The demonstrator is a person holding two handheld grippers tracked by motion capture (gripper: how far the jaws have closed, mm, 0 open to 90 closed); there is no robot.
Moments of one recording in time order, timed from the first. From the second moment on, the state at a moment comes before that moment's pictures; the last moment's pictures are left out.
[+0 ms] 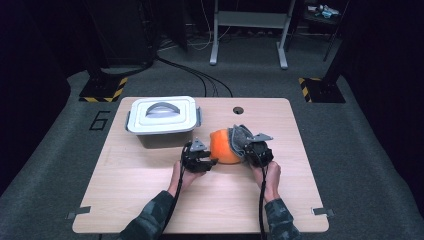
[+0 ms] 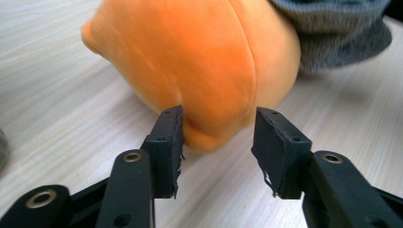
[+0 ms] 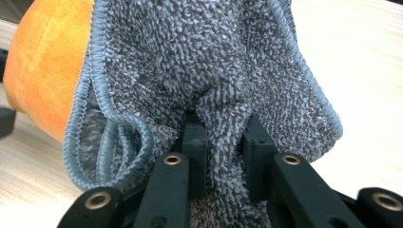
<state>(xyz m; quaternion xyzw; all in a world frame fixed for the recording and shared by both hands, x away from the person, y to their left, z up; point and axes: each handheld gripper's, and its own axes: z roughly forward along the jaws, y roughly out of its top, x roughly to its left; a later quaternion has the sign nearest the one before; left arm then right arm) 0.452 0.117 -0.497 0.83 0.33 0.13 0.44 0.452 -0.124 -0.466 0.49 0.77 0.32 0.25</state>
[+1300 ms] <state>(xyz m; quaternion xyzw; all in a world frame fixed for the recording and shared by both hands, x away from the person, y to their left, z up) 0.457 0.116 -0.499 0.81 0.35 0.12 0.46 0.440 -0.133 -0.457 0.50 0.76 0.33 0.26</state>
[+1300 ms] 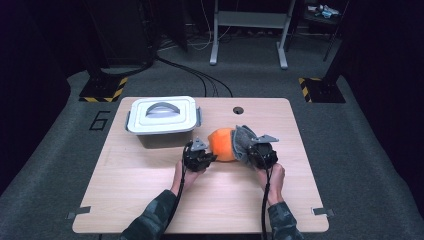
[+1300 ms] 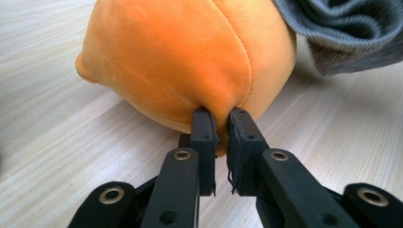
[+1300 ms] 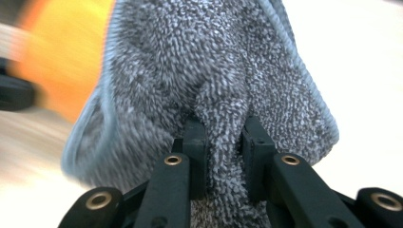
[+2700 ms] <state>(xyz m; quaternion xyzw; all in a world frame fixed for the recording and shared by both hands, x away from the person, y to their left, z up) 0.458 0.107 -0.497 0.82 0.35 0.15 0.43 0.471 -0.131 -0.464 0.52 0.76 0.32 0.23</state>
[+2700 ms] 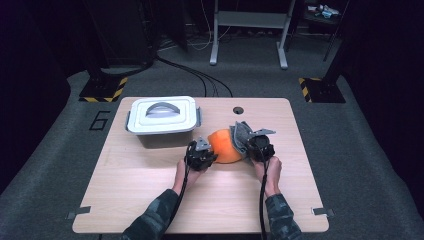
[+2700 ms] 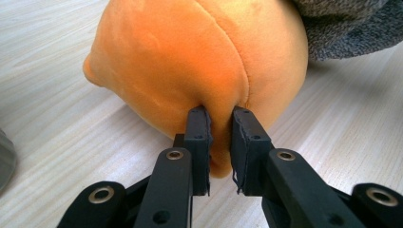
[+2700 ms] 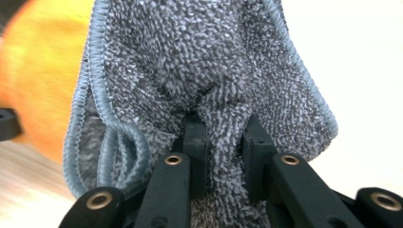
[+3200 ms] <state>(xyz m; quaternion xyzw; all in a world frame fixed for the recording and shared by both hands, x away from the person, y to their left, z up) 0.458 0.109 -0.497 0.82 0.35 0.14 0.43 0.478 -0.144 -0.481 0.54 0.77 0.27 0.21</state>
